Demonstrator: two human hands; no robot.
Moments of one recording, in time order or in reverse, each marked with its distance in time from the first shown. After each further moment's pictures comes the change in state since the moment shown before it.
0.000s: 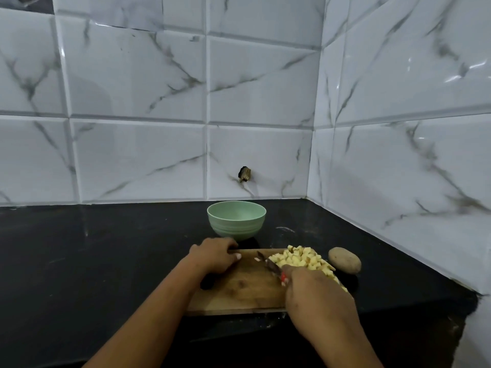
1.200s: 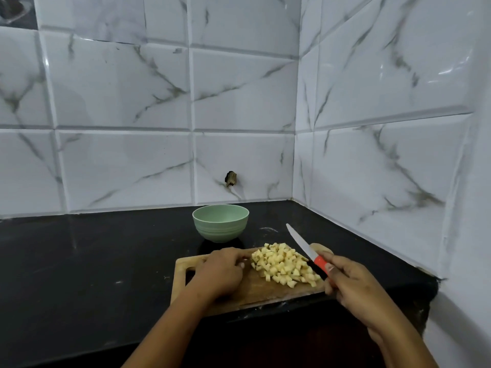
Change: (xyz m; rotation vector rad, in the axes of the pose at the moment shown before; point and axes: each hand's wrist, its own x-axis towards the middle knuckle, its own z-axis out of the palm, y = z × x) left_hand -0.036 0.043 0.027 -0.233 0.118 0.172; right_hand -0.004 0.103 -0.010 0.916 -0.025 0.184
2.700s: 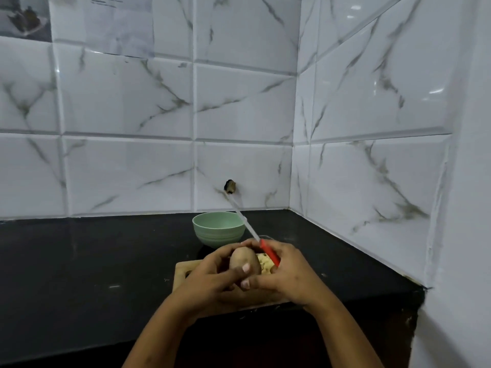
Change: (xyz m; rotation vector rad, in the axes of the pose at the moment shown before) left_hand -0.068 0.021 -0.022 -1.026 -0.022 0.136; right_hand 0.009 -0.059 0.051 -0.127 -0.273 -0.402
